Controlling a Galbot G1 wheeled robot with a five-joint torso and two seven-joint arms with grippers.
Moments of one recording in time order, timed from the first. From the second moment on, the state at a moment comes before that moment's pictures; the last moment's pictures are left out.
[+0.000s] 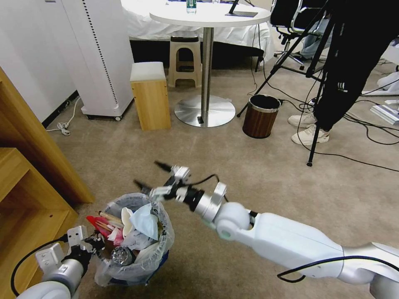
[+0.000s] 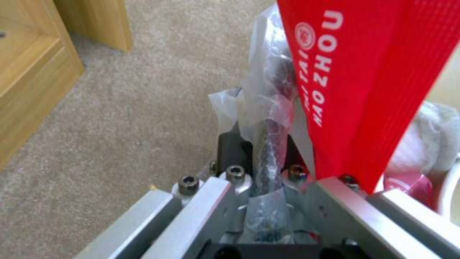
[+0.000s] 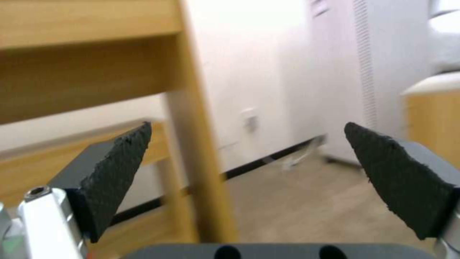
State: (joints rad) left arm 1.77 -1.15 -0.79 -2.21 -0.85 0.48 -0.29; right arm -0.43 1.00 -0.63 1.74 0.97 0.33 -0.02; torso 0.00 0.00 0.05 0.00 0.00
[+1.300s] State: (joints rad) left arm 1.78 -1.24 -0.83 -2.28 -0.67 0.38 -0.21; right arm -1.05 0.96 0.24 1.78 0.65 0.31 0.36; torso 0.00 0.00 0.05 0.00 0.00
